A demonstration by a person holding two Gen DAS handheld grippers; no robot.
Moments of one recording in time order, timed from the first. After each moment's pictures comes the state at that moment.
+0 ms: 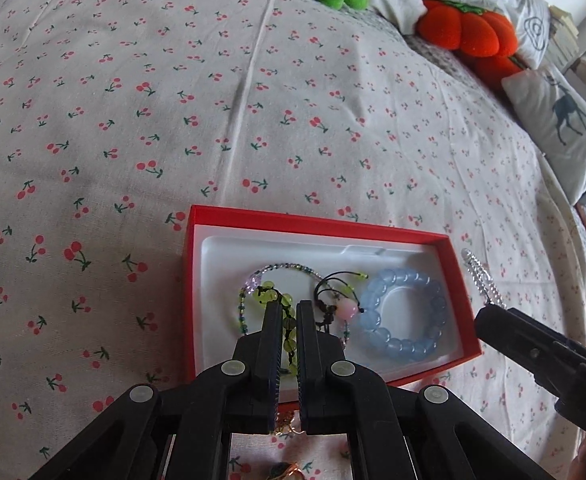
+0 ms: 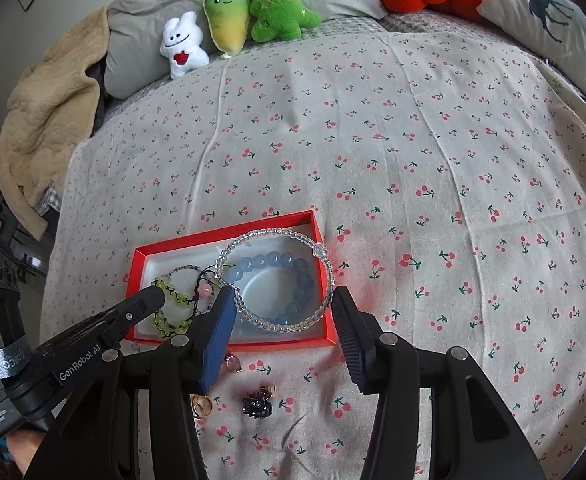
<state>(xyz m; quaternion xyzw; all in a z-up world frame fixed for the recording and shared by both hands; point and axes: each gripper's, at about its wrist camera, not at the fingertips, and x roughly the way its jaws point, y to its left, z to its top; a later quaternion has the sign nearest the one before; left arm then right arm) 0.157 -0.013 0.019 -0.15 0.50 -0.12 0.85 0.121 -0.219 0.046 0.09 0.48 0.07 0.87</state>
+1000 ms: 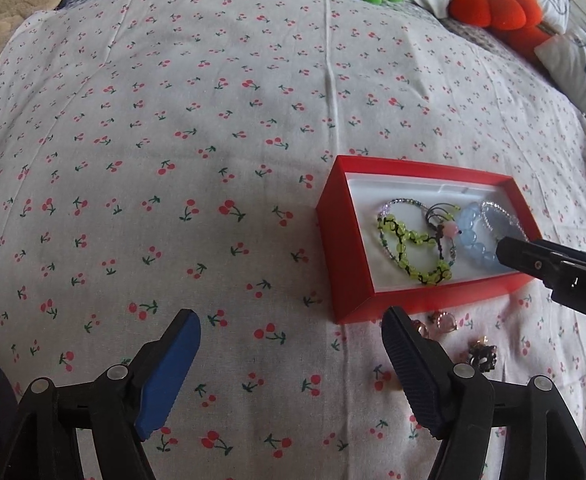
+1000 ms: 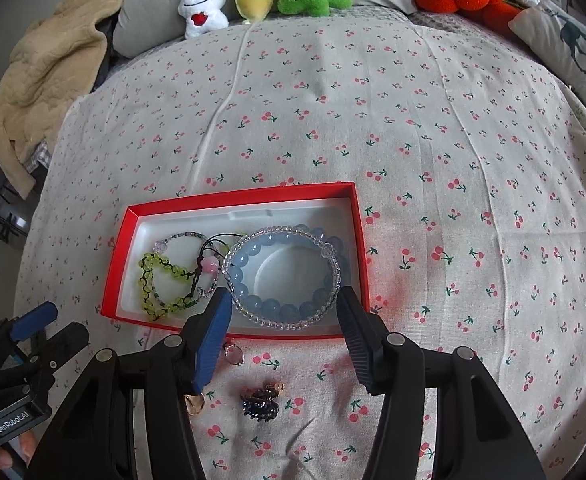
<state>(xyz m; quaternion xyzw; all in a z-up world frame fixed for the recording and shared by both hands) 0.105 0.039 0.030 -0.06 0.50 -0.07 0.86 0.128 -0.185 0.020 0.02 0.50 0.07 0.86</state>
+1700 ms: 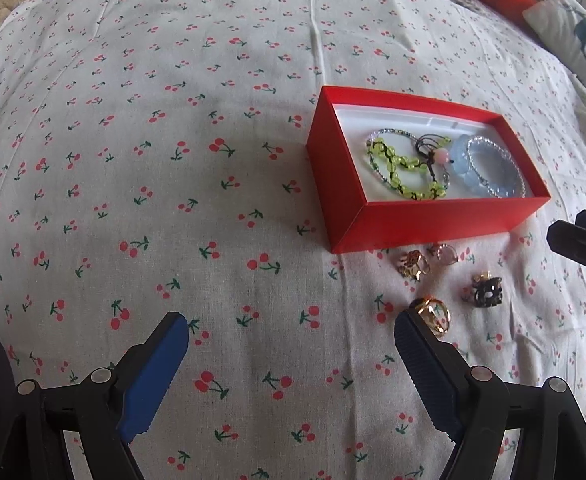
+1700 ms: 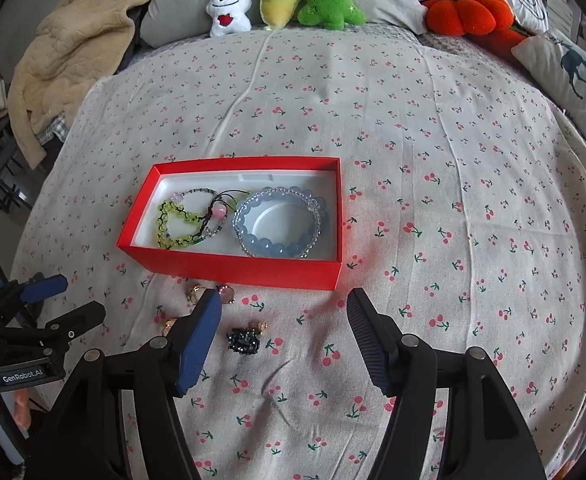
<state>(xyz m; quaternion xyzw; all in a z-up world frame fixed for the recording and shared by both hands) 0.076 0.033 0.012 -0.03 0.53 -0.08 0.84 0.070 -0.195 0.032 -0.03 0.48 0.09 0.87</state>
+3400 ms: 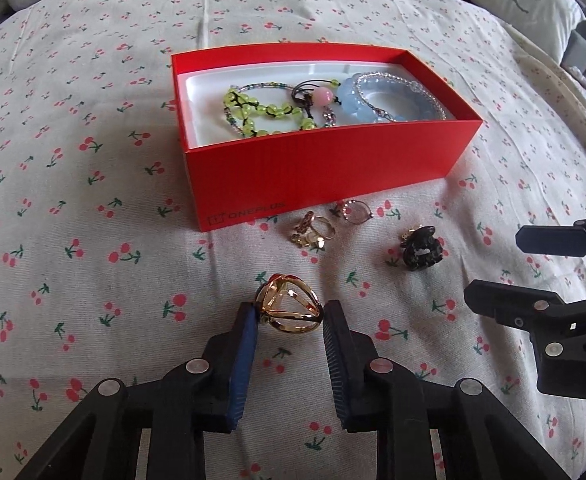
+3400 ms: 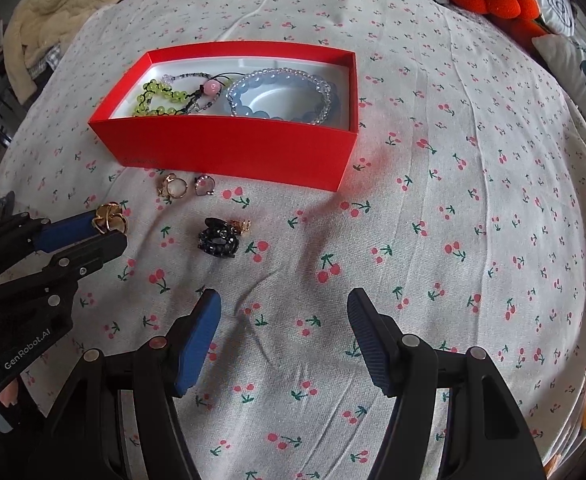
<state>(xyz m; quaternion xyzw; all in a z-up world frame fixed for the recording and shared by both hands) 0.058 -0.022 -0.013 0.02 0.50 -0.16 0.85 0.049 -0.187 -0.021 -0.09 0.56 0.09 0.82</state>
